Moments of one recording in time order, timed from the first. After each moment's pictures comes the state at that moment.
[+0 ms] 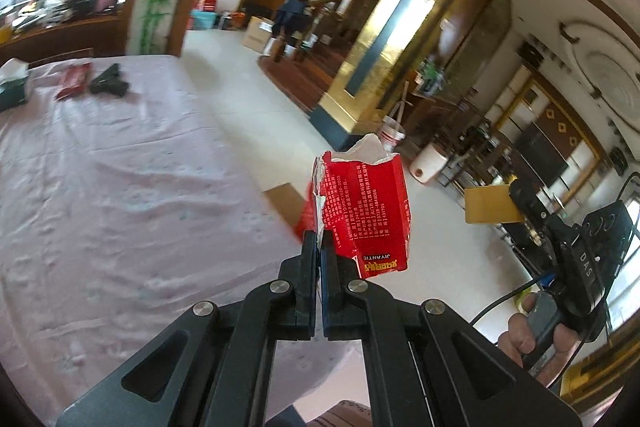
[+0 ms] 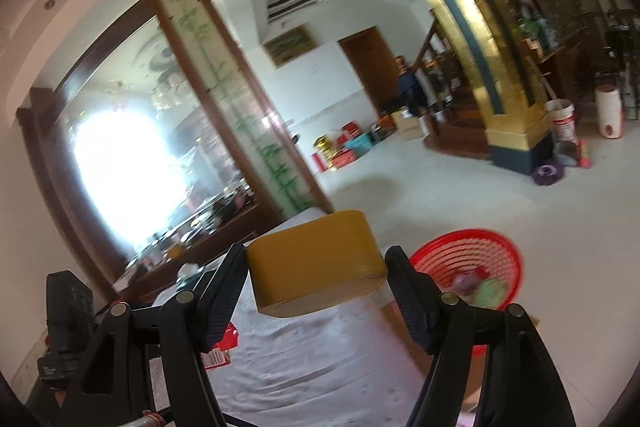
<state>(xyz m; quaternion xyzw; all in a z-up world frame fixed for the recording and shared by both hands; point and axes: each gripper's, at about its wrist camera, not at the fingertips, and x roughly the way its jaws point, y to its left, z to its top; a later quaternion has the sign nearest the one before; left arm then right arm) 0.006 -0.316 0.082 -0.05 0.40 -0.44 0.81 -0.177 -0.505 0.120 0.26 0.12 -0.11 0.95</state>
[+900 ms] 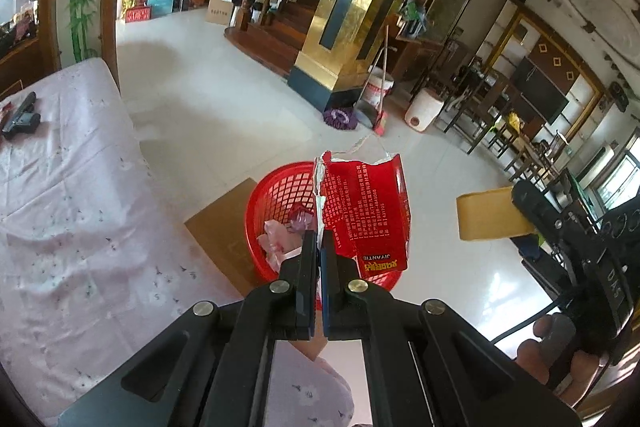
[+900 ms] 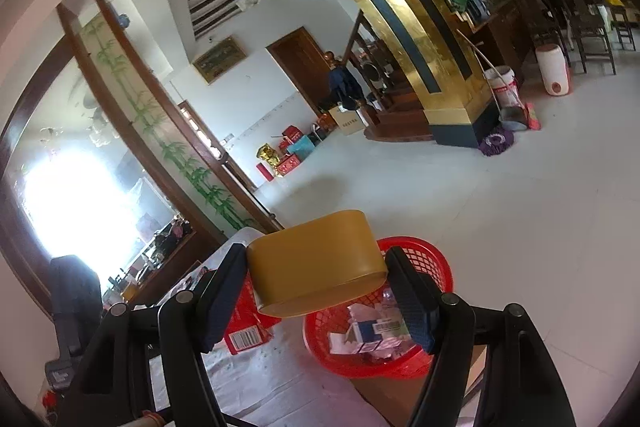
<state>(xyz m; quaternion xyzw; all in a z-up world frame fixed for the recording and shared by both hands) 0.046 -0.500 0.029 0.05 0.43 -0.46 0.77 -0.158 -0.623 0.072 0.34 0.14 -0.20 0.91</state>
